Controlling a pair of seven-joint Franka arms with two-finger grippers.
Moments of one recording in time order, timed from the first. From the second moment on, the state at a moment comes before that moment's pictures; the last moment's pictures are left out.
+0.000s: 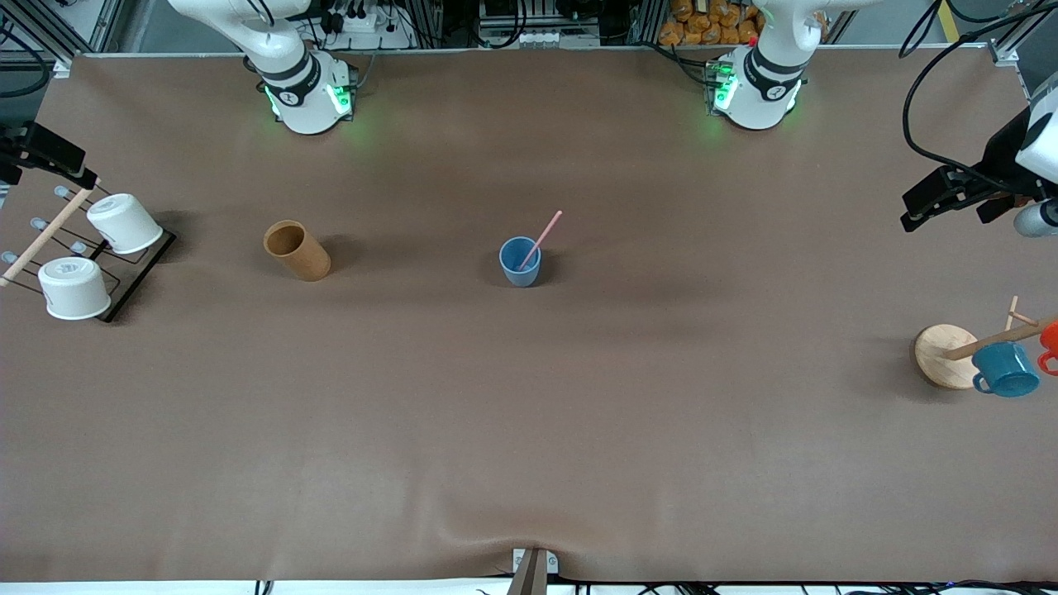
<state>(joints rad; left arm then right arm) 0.03 -0.01 -0.10 -1.56 0.02 1.59 -0.19 0.03 -0.05 -0.10 -1.51 0.00 1.41 0.02</state>
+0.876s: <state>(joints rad) 0.03 -0.01 -0.10 -1.55 0.02 1.59 -0.19 0.03 -0.05 -0.10 -1.50 0.00 1.42 0.03</state>
